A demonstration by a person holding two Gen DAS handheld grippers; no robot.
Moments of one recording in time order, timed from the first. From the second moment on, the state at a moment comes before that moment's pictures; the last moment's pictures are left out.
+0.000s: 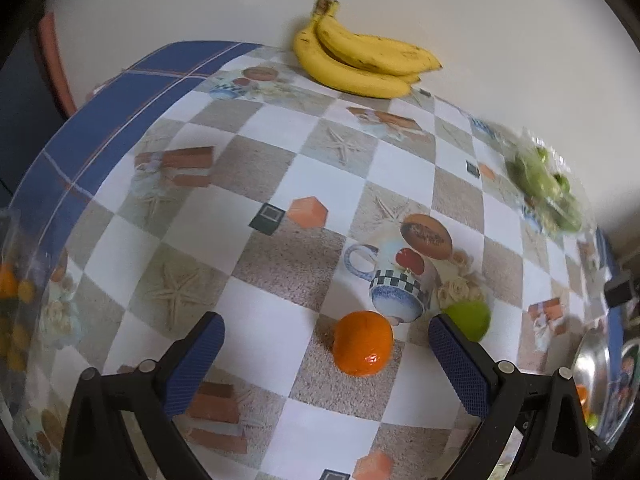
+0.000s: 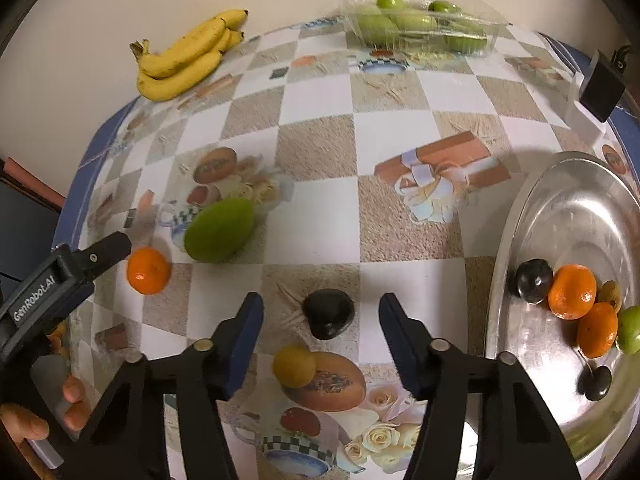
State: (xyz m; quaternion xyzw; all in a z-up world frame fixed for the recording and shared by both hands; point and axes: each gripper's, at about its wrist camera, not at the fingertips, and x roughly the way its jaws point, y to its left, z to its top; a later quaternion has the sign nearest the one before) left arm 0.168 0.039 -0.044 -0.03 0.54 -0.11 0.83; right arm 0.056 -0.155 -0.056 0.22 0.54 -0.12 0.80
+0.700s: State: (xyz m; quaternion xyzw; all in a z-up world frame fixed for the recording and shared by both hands) left arm 0.168 0.022 -0.066 -0.03 0.57 -0.14 0.81; right arm 0.058 -0.158 -0.066 0.24 0.55 -0.11 0.79
